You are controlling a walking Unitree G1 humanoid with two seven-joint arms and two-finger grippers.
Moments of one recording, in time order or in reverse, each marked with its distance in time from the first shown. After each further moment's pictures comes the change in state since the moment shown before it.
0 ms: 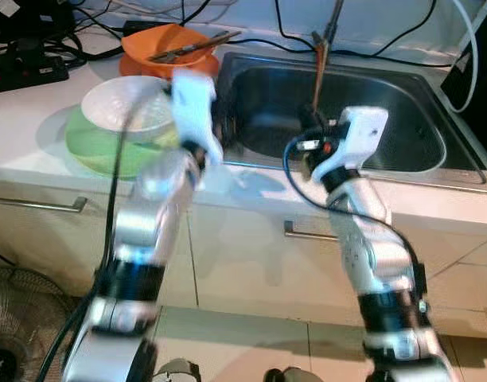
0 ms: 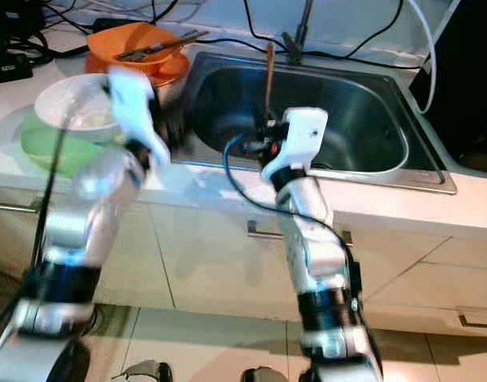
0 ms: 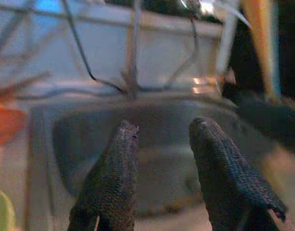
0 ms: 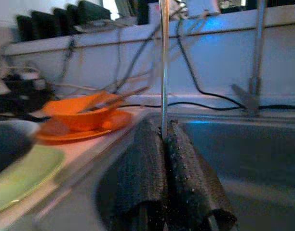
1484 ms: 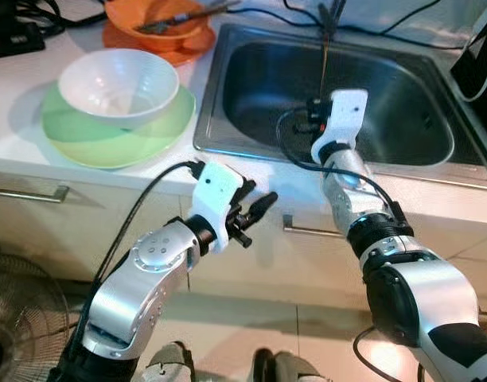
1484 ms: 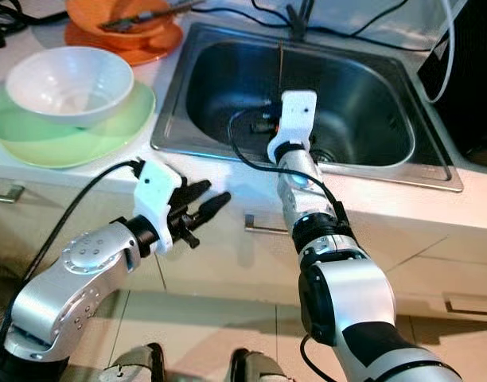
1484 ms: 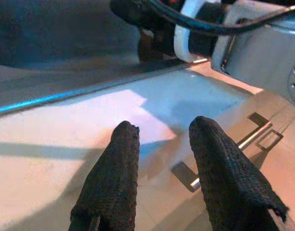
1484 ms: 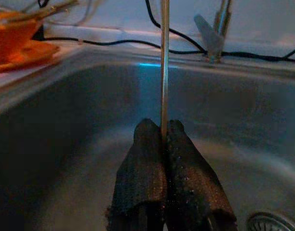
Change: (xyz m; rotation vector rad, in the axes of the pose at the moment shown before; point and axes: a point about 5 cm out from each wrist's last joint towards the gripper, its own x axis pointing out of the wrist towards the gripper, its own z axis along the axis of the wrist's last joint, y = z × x) left arm -0.064 -0.050 -0.029 0.014 0.266 -0.138; right arm 0.051 -0.032 -0.032 -0.120 0.126 -0.153
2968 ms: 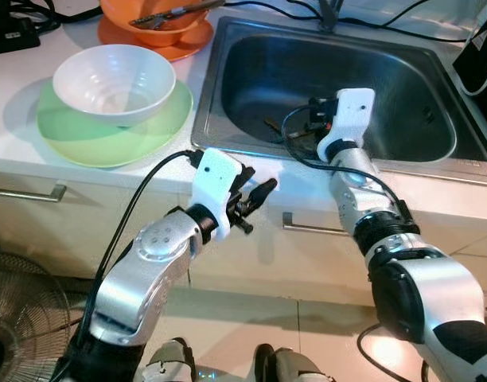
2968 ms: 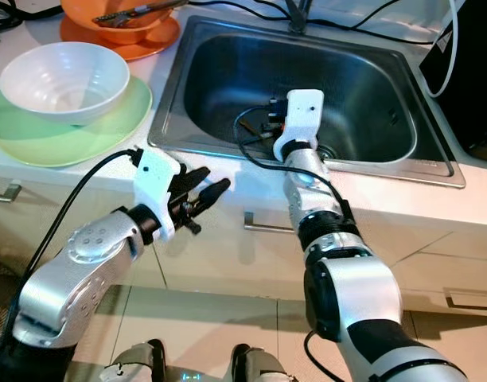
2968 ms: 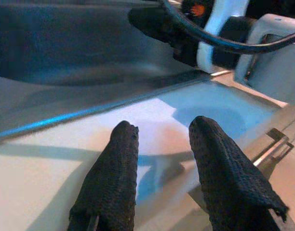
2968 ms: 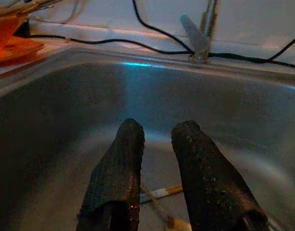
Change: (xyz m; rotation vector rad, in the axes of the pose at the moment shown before) left arm 0.013 0.007 0.007 0.010 -0.043 0.029; right arm 0.001 -0.014 0.007 -0.034 -0.025 -0.018
